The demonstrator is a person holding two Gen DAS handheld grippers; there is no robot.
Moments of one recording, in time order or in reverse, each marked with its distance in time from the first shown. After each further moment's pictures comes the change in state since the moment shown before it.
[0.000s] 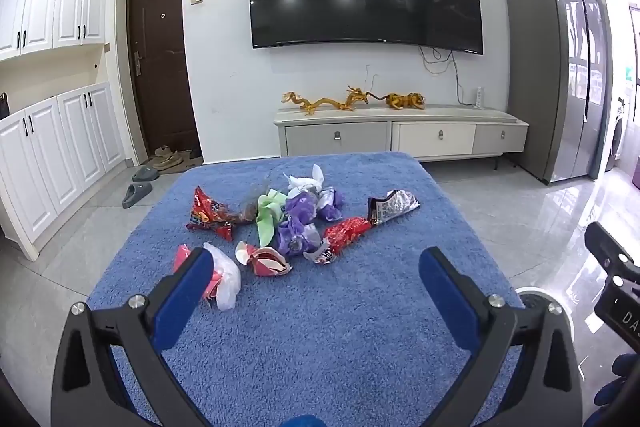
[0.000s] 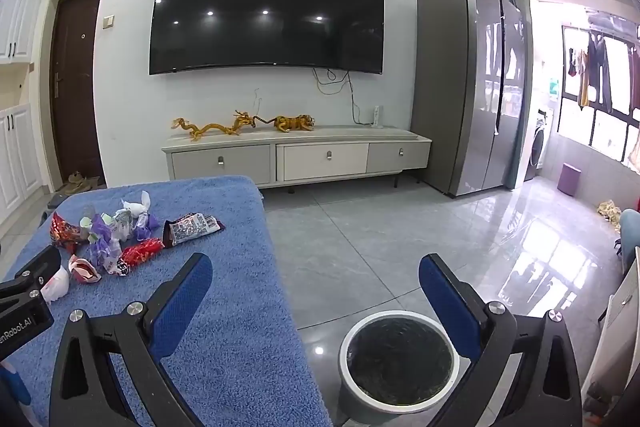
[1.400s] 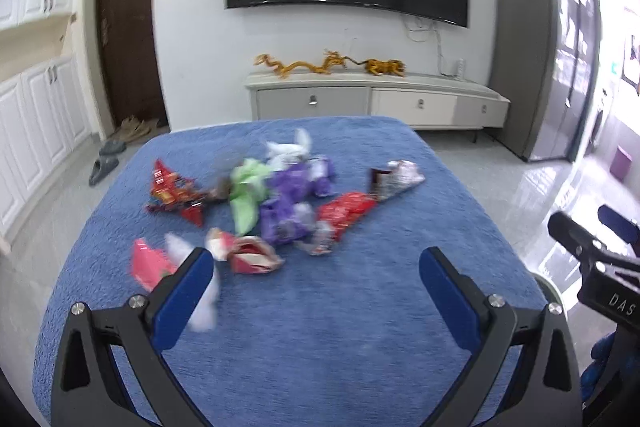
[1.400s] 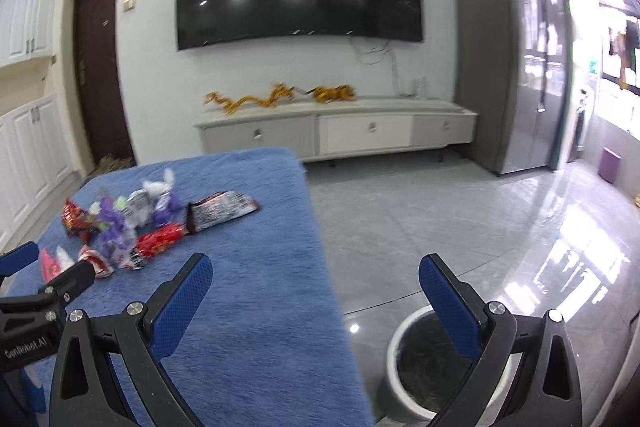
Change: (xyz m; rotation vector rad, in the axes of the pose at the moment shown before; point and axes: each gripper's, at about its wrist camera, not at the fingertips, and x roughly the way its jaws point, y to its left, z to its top) left arm 0.074 0.041 -0.002 -0.027 0.133 -0.123; right arm 0.074 0.032 0.000 -0.079 0.134 0.150
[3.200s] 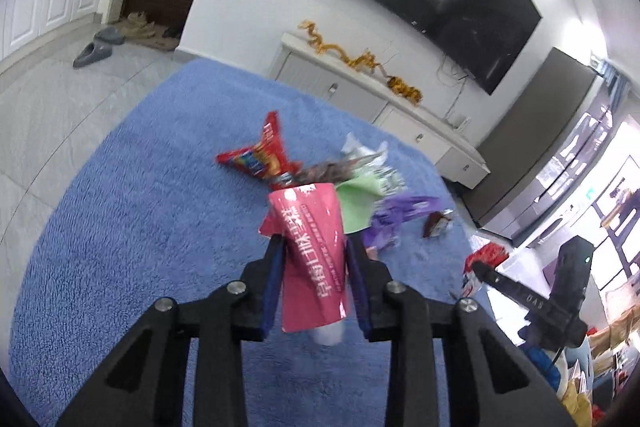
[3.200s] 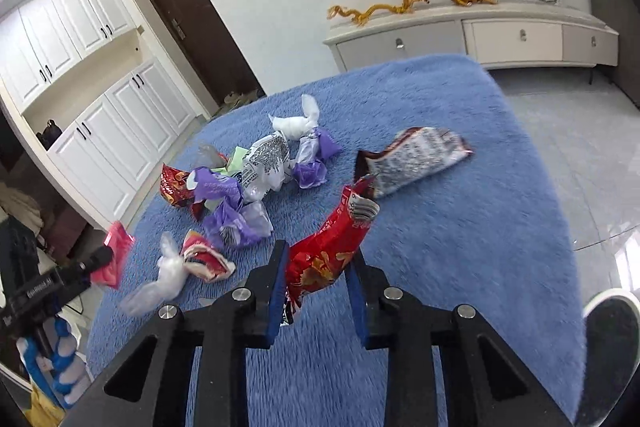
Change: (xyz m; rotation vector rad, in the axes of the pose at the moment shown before) left arm 0.004 0.177 0.004 -0.407 0.085 -0.242; right arm 0.105 0.070 0.017 0.118 0.276 0.555
